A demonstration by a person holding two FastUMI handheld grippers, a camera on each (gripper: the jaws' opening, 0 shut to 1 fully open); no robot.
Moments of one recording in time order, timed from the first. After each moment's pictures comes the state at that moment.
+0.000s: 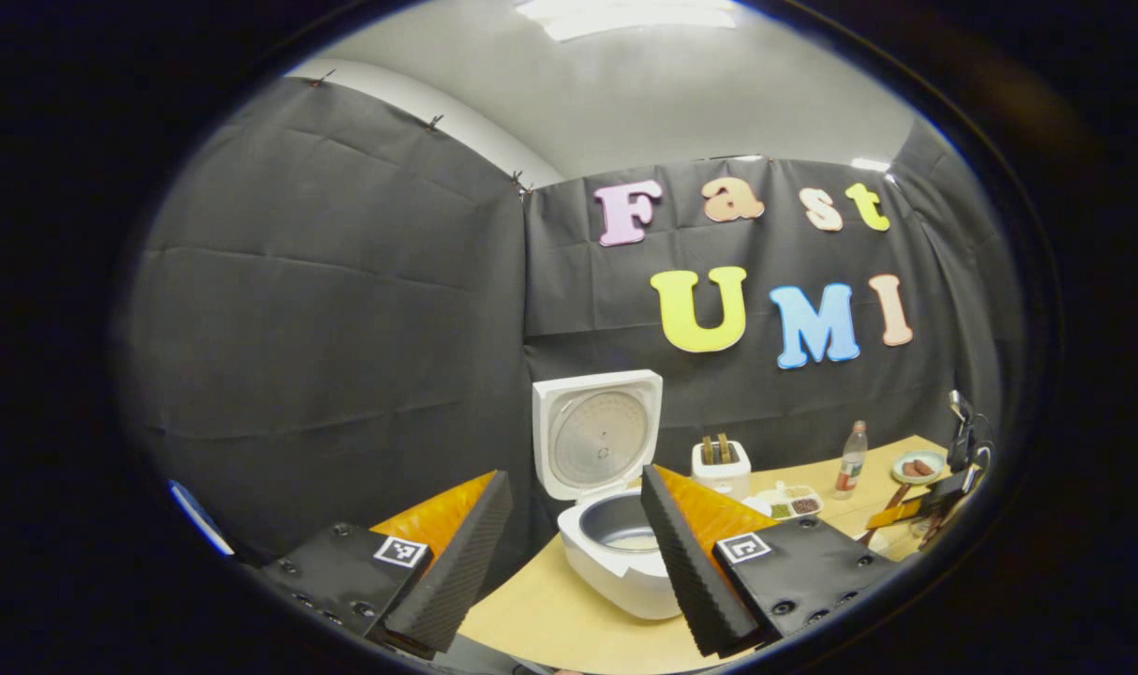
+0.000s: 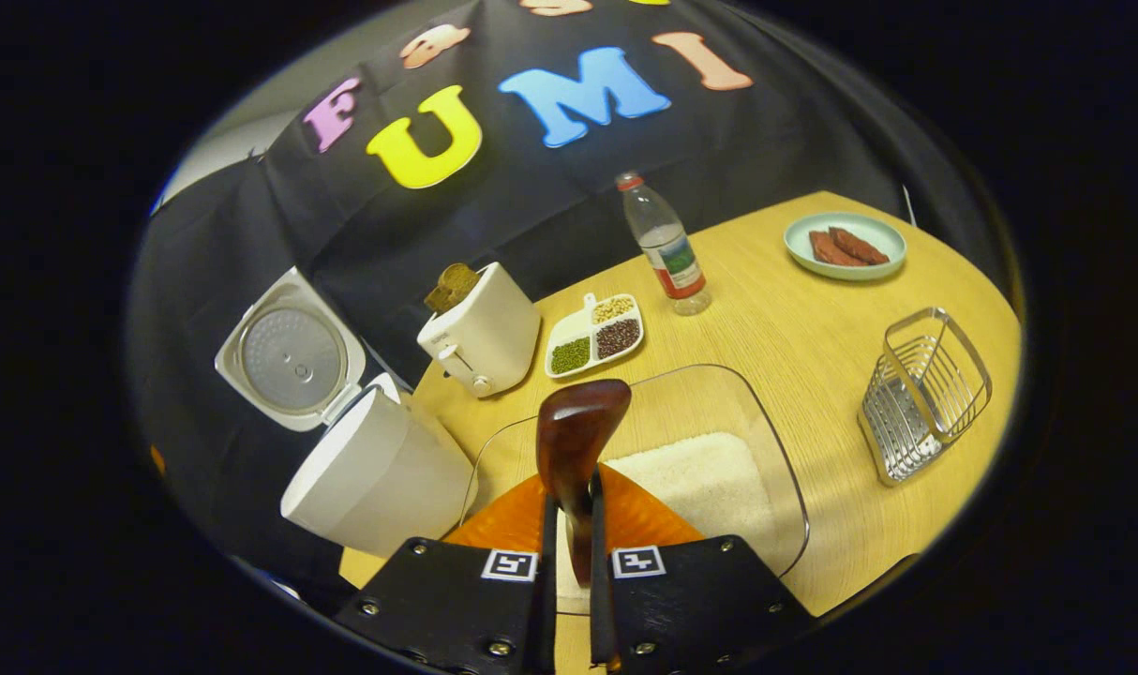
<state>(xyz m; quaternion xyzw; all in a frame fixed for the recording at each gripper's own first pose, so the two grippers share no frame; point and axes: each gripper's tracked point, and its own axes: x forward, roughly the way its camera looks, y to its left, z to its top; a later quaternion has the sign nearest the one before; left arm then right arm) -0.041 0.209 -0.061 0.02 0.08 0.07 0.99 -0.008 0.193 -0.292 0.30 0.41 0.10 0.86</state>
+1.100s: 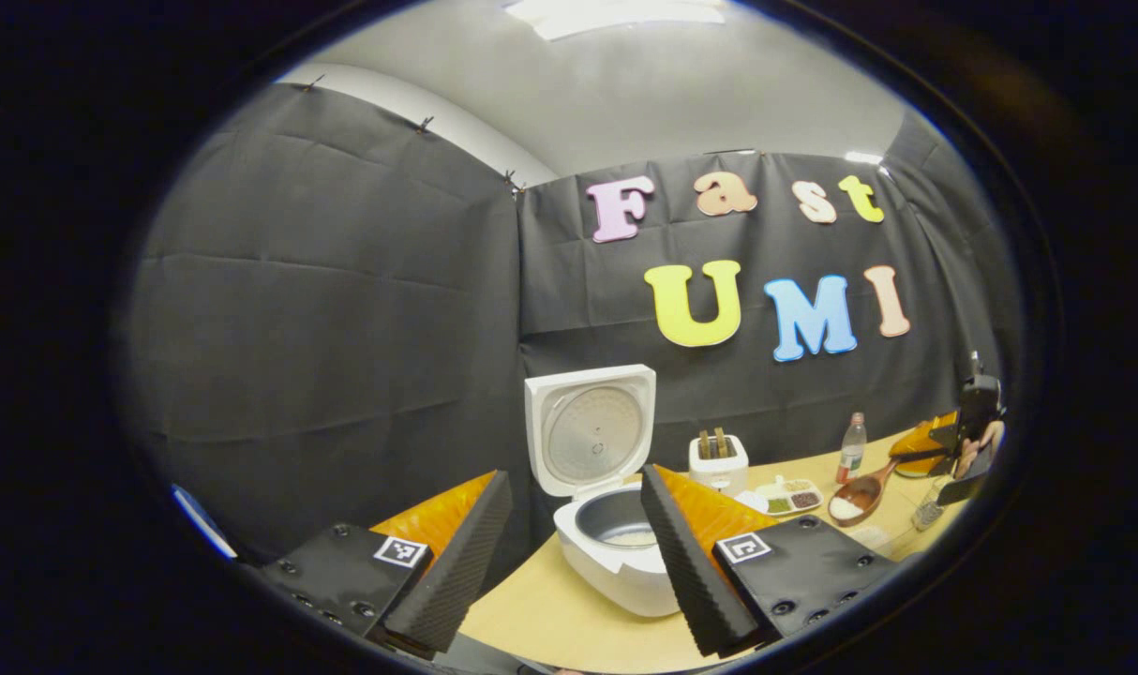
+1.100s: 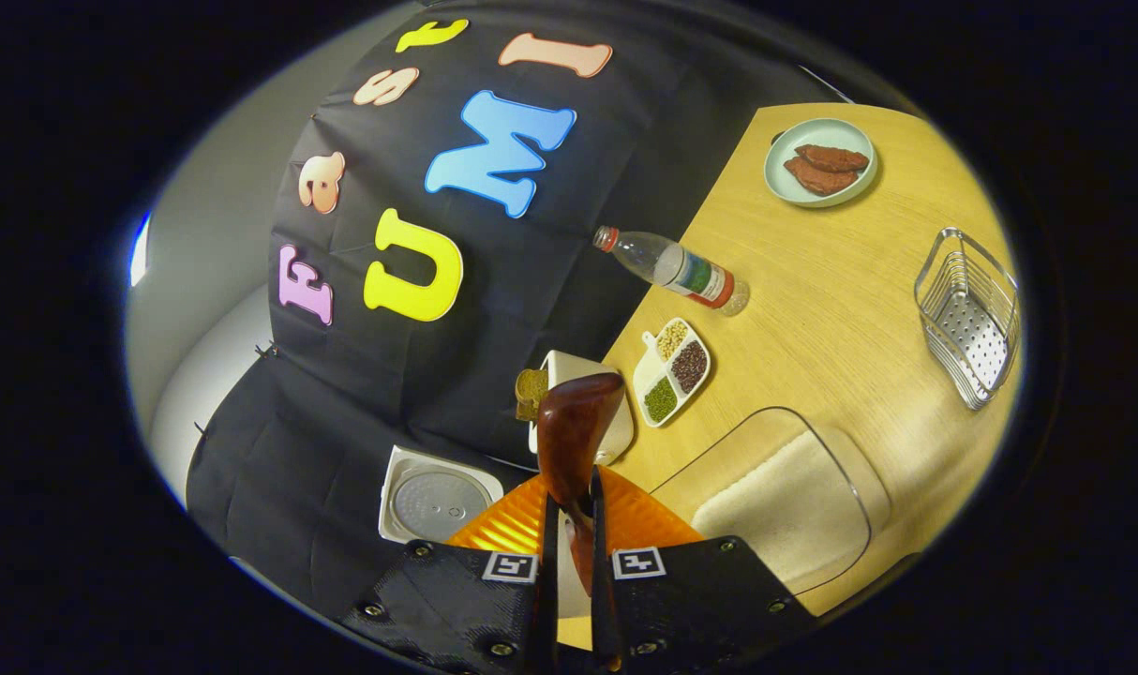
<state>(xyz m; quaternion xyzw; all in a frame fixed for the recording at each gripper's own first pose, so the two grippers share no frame) -0.044 0.202 -0.066 0.02 0.08 0.07 0.99 0.052 0.199 -0.197 0.55 0.34 0.13 0.76</state>
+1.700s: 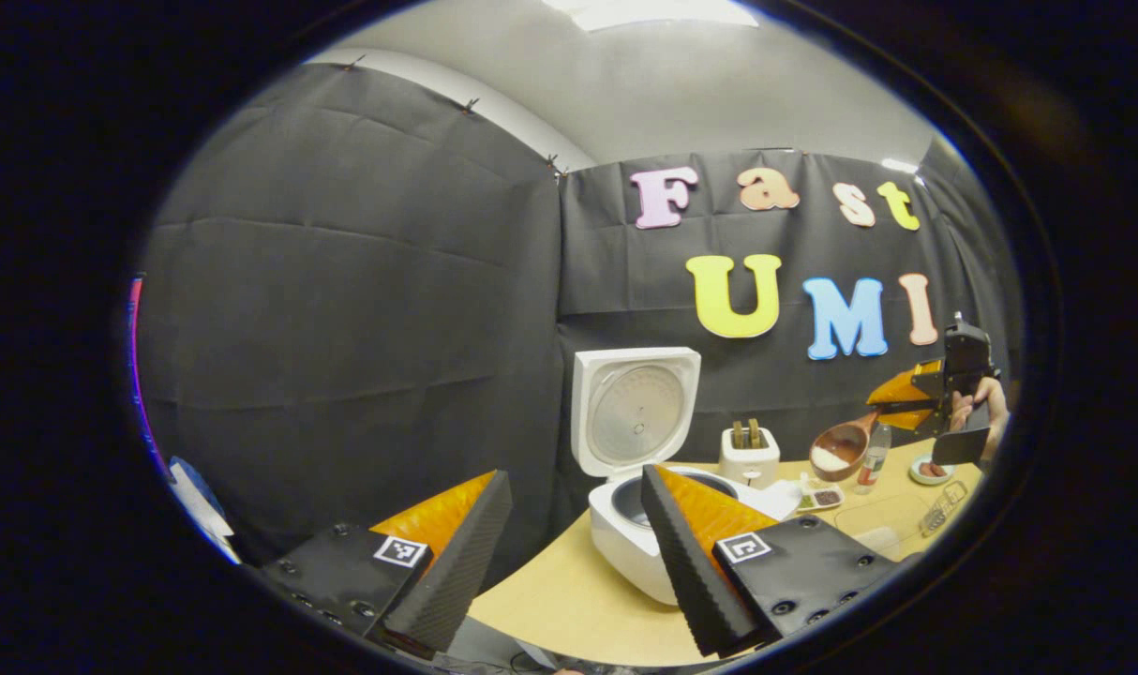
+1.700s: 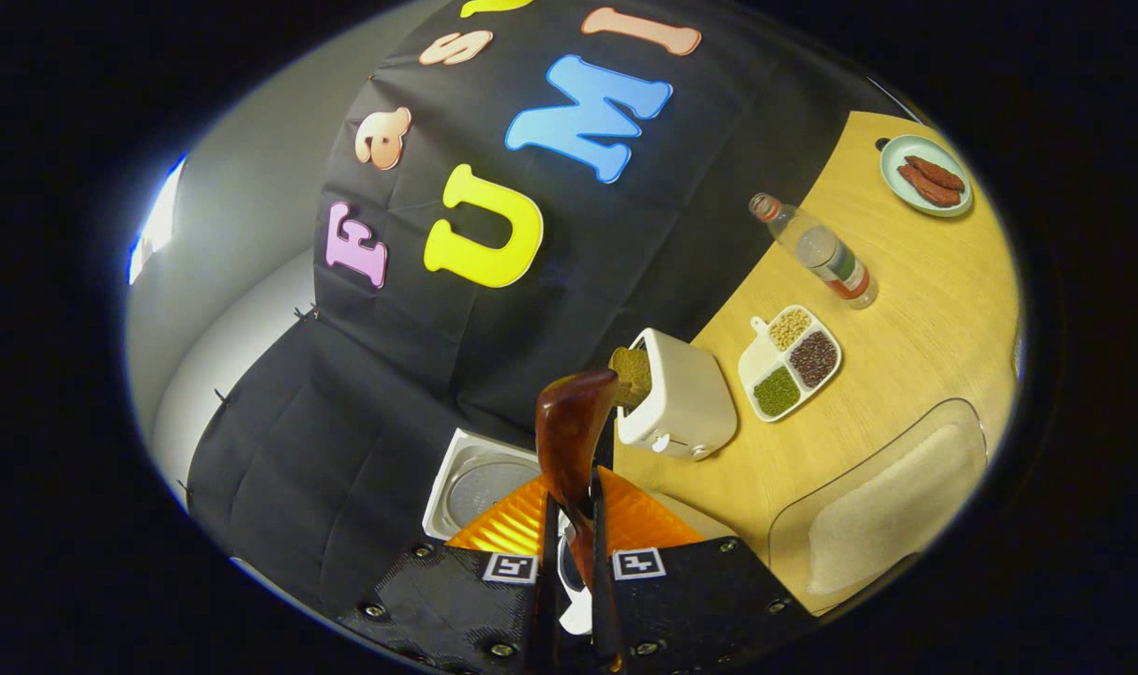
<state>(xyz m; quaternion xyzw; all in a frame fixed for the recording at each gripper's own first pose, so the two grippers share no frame) -0.063 0.252 -0.096 -0.01 0.10 0.12 0.99 0.098 0.302 -0.123 0.52 0.32 0.21 0.76</state>
